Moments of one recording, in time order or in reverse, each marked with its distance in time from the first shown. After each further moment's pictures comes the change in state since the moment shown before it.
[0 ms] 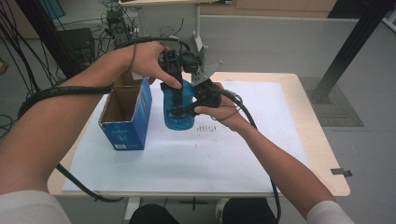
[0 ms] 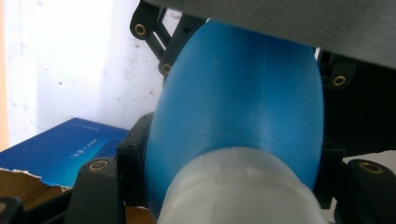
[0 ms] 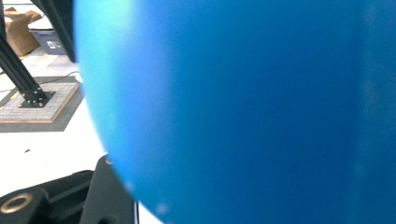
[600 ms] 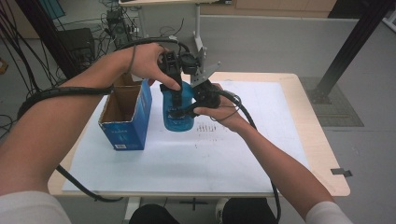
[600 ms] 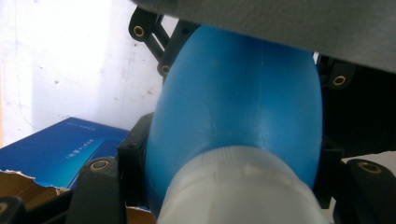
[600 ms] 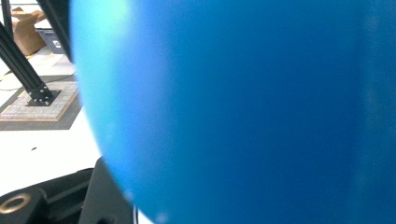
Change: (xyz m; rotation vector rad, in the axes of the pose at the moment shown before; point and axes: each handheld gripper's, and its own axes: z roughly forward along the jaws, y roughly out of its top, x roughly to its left) left arm 0.000 -0.002 0.004 -0.008 -0.001 -0.007; right arm -0.001 -0.002 0.003 0.006 0.021 0.006
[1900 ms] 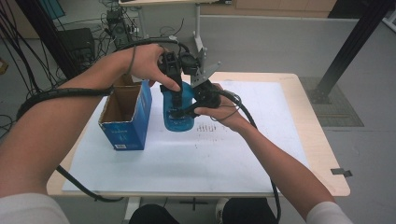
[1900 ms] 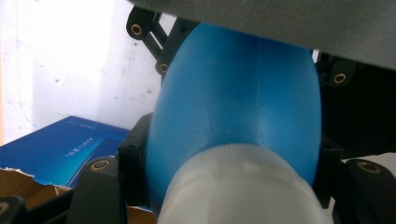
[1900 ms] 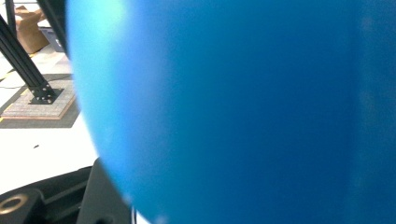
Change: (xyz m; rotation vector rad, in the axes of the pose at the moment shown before) left arm -0.002 0.000 -0.001 0.004 0.006 -0.003; right arm 0.000 0.000 0.000 0.000 0.012 -0.006
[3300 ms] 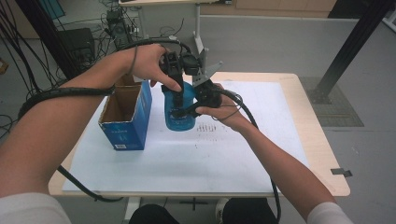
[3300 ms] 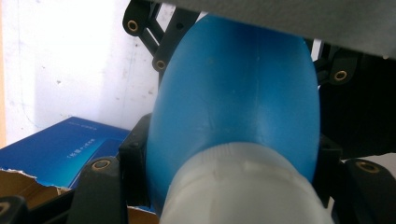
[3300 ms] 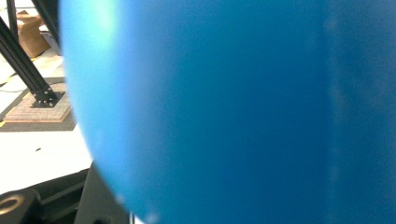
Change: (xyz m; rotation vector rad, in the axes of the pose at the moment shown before) left arm -0.001 0.003 0.000 0.003 0.011 0.006; right arm -0.001 -0.002 -0.003 -0.006 0.000 0.018
